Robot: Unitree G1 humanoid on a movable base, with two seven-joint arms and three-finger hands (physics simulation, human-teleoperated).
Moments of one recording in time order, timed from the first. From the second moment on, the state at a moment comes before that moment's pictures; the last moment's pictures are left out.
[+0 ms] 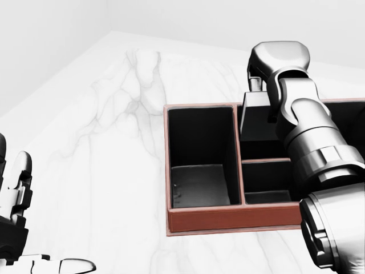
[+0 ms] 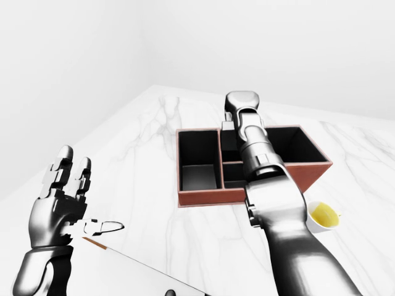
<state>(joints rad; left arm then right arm) 0.30 -0.03 0.20 -0.66 -0.15 0.09 -0.20 -1.26 -0.31 0.06 1.25 -1.27 0.09 -0.03</state>
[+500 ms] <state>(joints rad) 0.31 -0.03 0.19 -0.65 -0.14 0.09 -0.20 -1.26 -0.31 0.06 1.28 -1.29 0.09 -0.03</state>
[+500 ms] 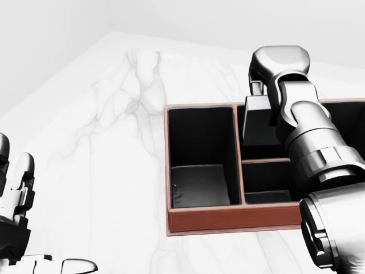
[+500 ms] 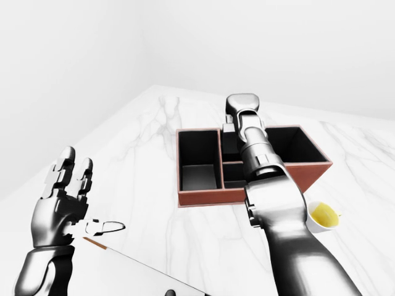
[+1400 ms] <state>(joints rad) 0.30 -0.03 0.19 -0.65 -0.14 0.09 -0.20 -1.27 -0.29 0.07 1.31 -1.34 0.09 -0.09</state>
